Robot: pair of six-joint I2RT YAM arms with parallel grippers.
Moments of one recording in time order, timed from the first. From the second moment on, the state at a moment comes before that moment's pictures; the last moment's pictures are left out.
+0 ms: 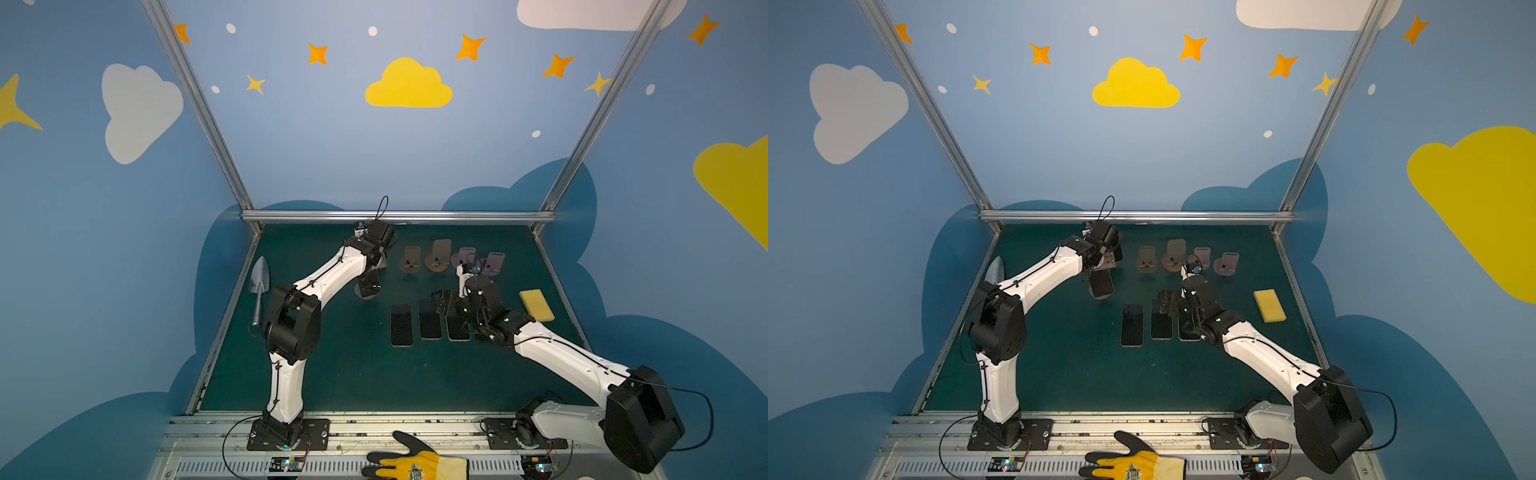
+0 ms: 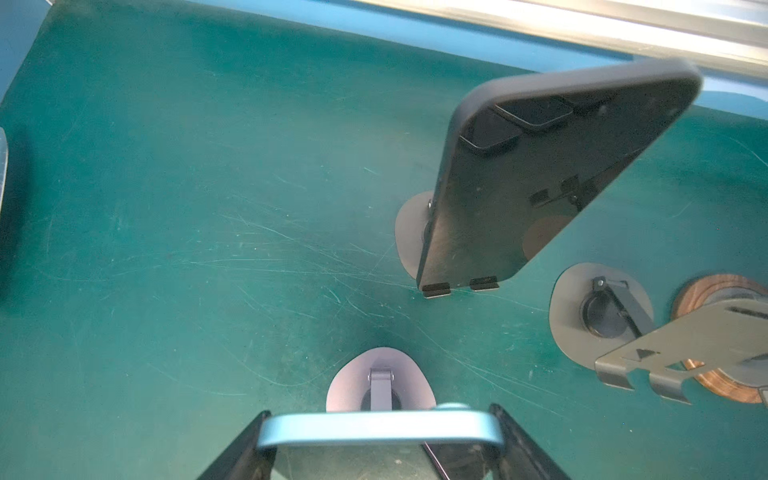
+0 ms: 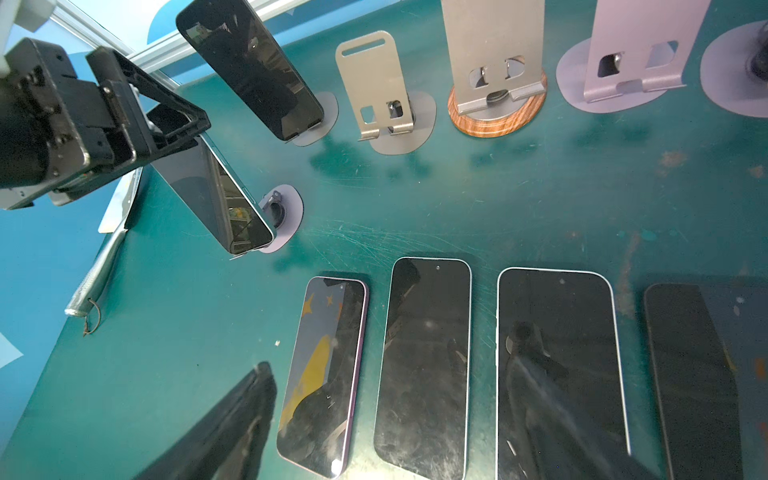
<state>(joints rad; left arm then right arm) -0.49 2.01 1.73 -0.76 -0.45 -0.65 0.62 1.25 0.75 -0.13 0.06 0.55</state>
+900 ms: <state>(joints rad) -0.49 2.04 1.77 -0.78 -0.46 -0.64 0.63 1.24 0.75 -0.13 0.06 0.55</state>
